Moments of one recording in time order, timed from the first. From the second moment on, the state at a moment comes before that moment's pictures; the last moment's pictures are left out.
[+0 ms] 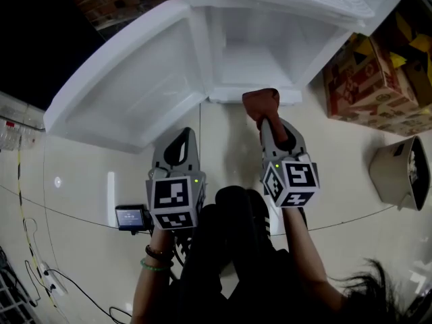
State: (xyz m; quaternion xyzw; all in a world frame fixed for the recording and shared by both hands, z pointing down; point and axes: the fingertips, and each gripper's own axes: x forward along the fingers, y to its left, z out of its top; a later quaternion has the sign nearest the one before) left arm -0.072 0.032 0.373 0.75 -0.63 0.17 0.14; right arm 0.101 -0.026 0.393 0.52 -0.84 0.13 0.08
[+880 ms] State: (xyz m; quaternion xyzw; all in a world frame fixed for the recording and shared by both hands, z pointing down) left arm -0.061 0.058 0.374 0.75 -0.63 0.16 0.15; right arm 0.080 0.003 0.380 0.49 -0.86 0.11 0.10
